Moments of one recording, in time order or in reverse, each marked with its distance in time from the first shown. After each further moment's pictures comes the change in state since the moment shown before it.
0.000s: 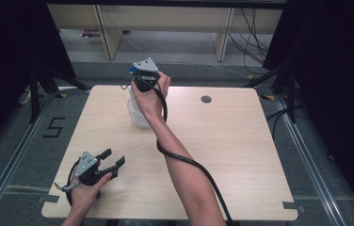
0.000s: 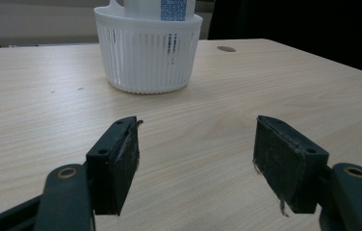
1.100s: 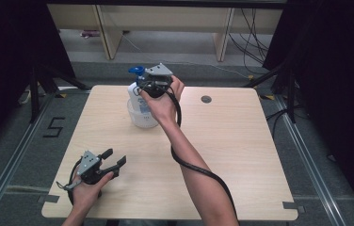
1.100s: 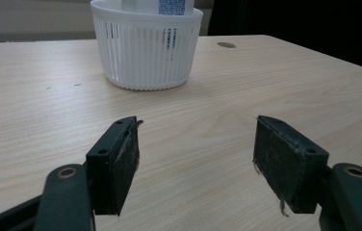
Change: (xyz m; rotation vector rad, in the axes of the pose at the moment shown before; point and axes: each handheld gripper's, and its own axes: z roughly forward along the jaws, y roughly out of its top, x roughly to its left) left arm -0.001 -0.002 0.004 0.029 0.014 -0.019; right arm -0.026 -0.010 -0.034 0.081 0.068 -0.011
